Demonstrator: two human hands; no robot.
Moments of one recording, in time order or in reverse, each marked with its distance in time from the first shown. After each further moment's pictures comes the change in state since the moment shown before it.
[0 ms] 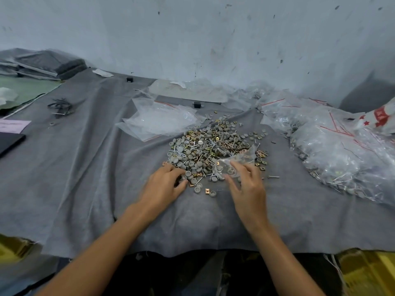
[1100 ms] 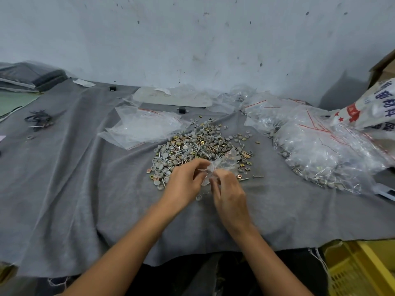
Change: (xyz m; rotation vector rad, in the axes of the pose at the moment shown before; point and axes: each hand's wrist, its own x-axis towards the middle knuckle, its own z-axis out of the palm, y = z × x) left_hand 0.033 0.080 0.022 -0.477 0.072 0.041; right_hand -0.009 -0.006 0.003 0.059 0.108 -0.183
